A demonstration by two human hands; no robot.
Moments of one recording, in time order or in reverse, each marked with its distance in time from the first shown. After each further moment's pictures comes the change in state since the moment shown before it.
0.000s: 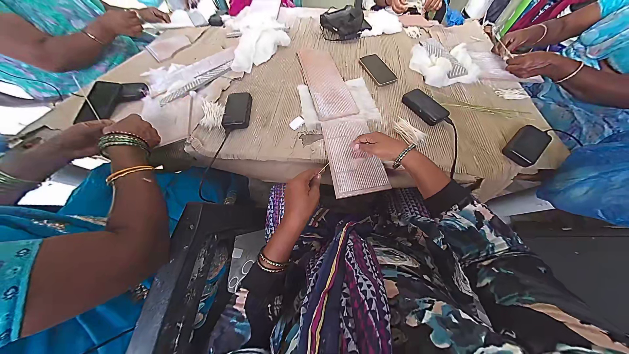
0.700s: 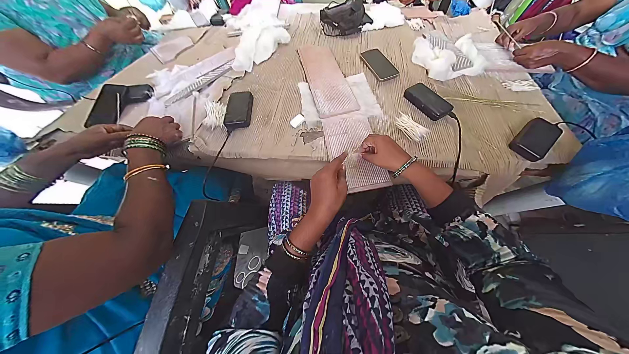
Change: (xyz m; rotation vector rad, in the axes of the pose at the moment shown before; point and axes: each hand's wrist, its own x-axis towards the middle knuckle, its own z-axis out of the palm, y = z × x) left_hand 0.004 0.044 0.034 0.044 -0.013 0.118; right_hand -0.015 0.029 0.031 -0.253 0.336 -0.157
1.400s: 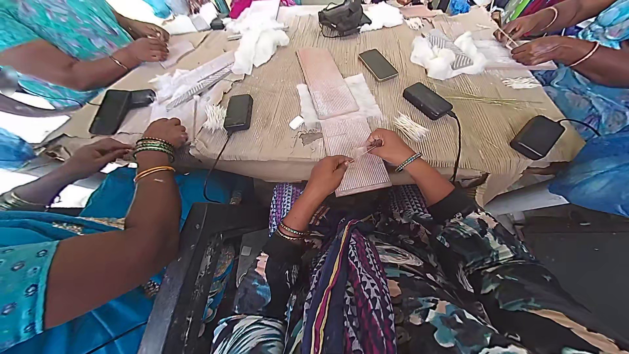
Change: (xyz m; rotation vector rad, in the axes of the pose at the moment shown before) left_hand 0.044 -0.022 -0.006 -0.114 -0.366 -0.070; right_hand -0.006 0.025 -0.002 0.193 0.122 0.001
